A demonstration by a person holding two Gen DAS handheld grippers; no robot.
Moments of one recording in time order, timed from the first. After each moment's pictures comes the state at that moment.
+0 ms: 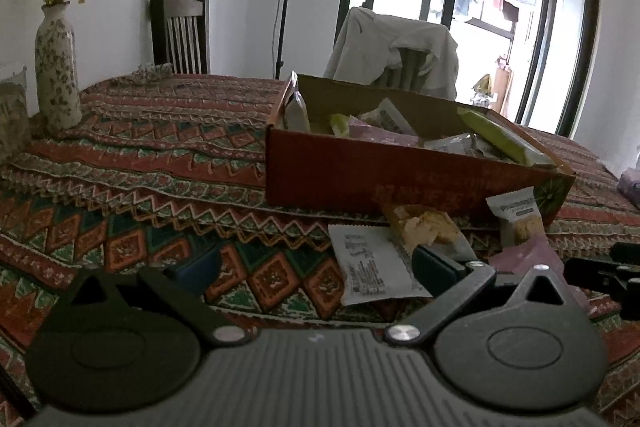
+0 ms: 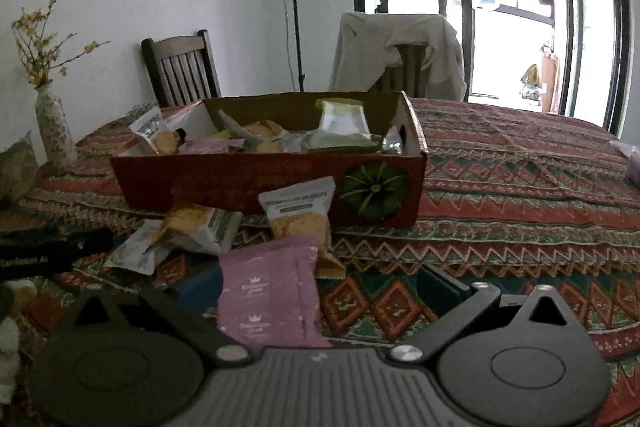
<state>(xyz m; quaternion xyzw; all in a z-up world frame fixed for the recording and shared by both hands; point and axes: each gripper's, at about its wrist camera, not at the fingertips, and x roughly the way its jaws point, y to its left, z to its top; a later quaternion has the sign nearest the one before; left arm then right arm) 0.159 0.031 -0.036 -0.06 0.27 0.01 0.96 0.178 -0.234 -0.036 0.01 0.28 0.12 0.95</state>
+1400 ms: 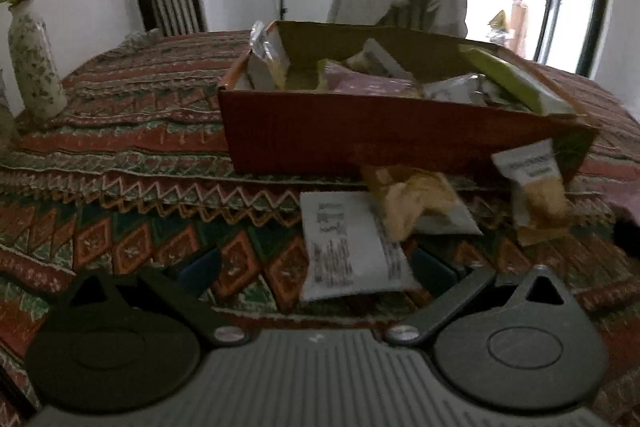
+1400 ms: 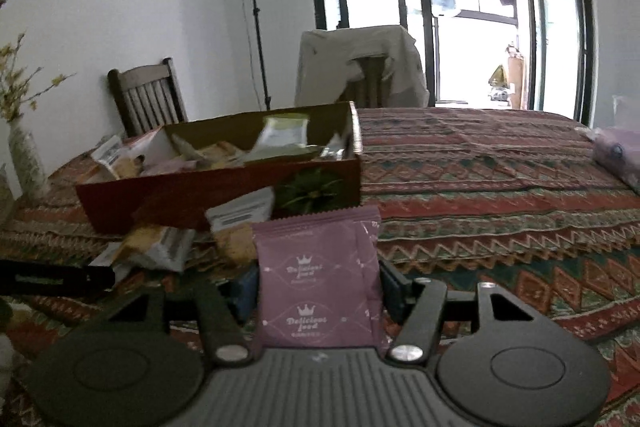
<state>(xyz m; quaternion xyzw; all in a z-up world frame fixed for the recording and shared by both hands) 0.200 -0.008 -0.046 -0.02 0.36 0.03 0.93 0.174 -0.278 -0.046 0.05 0.26 0.07 0.96</state>
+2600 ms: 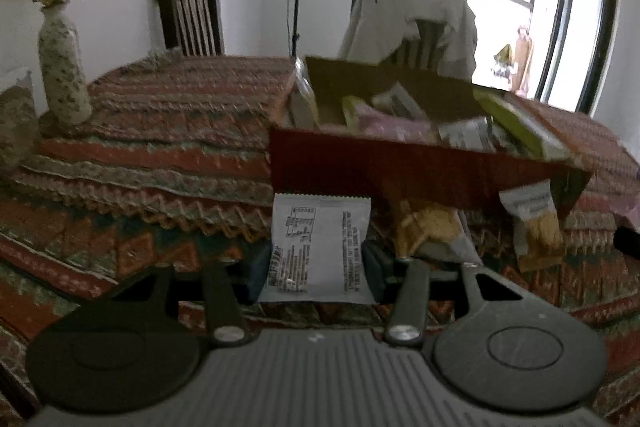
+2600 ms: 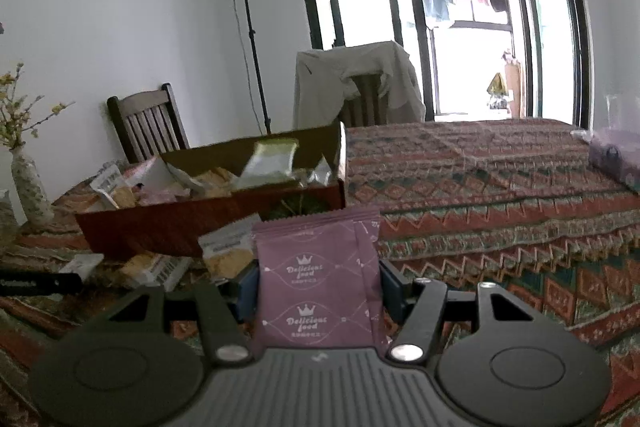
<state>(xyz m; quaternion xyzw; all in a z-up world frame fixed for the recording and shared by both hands) 0.173 0.023 -0.018 -0.05 0.31 0.04 0.95 0.172 -0.285 -0.036 0.07 0.22 0.08 0.97</state>
